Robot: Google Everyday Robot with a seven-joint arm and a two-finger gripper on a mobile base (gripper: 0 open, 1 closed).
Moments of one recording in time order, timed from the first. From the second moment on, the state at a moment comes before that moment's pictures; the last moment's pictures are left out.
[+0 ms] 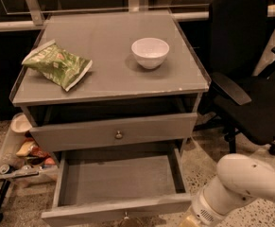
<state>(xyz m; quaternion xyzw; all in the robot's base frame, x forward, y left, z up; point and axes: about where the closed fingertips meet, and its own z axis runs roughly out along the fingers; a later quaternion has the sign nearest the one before) 0.303 -0.159 0.560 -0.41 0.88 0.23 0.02</state>
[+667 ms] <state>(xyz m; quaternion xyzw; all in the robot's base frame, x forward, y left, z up) 0.315 -0.144 0.508 -0.38 0.89 0.26 0.03</state>
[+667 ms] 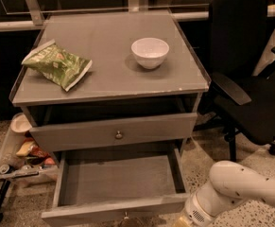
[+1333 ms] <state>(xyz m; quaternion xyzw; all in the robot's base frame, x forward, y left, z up) 0.343 -0.119 0.450 -0.39 0.89 0.24 0.05</state>
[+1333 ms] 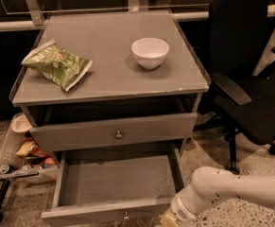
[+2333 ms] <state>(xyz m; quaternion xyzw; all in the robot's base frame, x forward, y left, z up) 0.374 -0.101 0.423 -0.40 0.89 0.23 0.07</state>
